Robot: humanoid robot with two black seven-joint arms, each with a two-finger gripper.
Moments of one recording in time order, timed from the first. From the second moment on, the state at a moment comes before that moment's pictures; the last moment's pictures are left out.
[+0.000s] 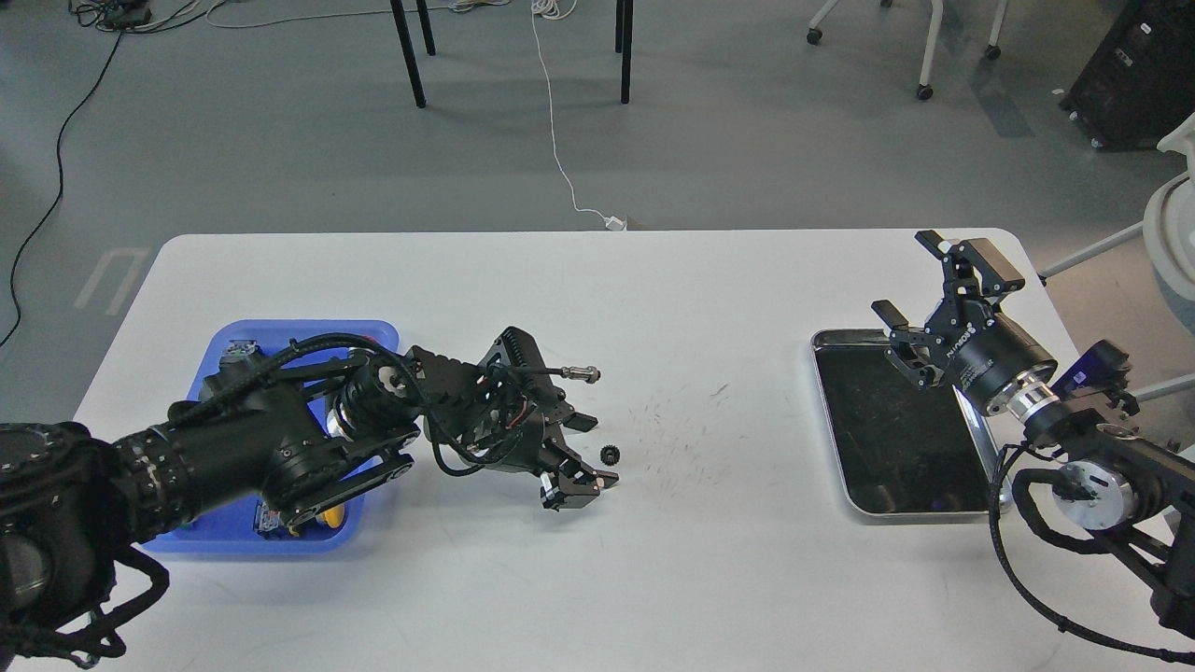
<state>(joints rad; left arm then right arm) -0.90 0.17 -0.12 -0.89 2.18 -0.22 -0.49 0.50 -0.60 0.55 1.00 -0.24 0.27 0.49</state>
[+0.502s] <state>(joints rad) -0.90 0.15 -0.12 -0.87 2.18 -0.19 -0.49 0.50 -0.60 0.55 1.00 -0.24 0.27 0.49</state>
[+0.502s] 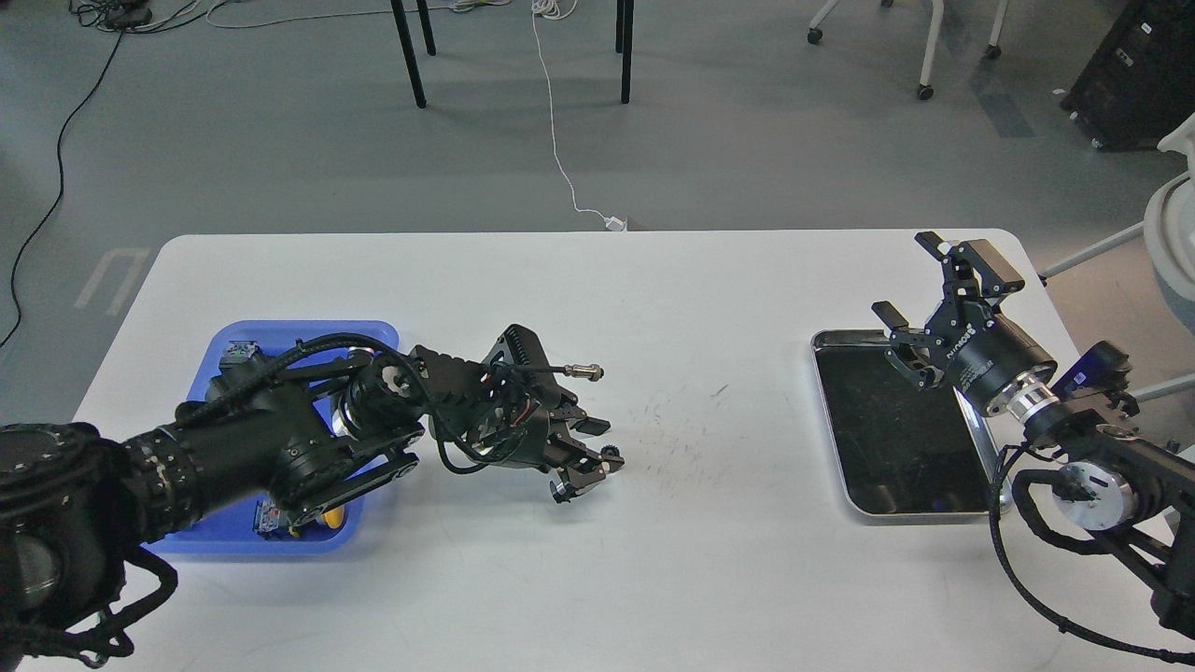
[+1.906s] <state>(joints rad) -0.79 0.86 -0.13 -1.08 1.99 -0.18 -0.49 0.50 -0.55 0.54 1.00 -0.25 0.27 0.49</state>
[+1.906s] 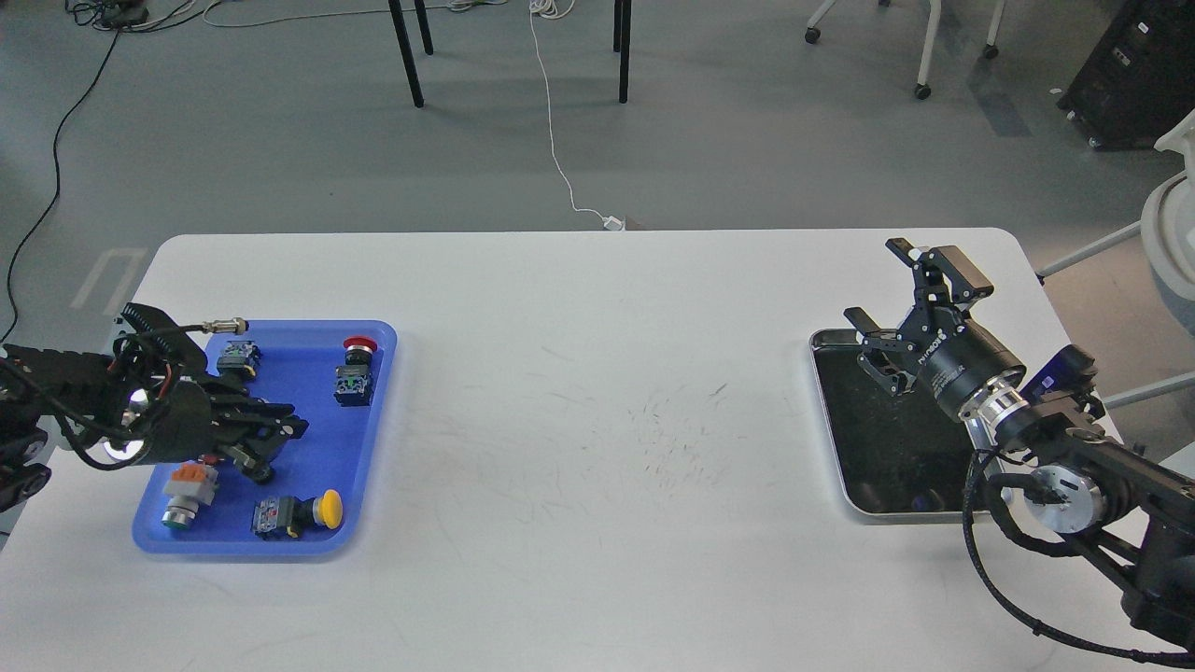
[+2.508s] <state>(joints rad) -0.79 0.81 -0.13 -0.98 1.99 -0.18 -0.49 0.51 -0.54 0.54 1.01 -0.25 0.27 0.49</state>
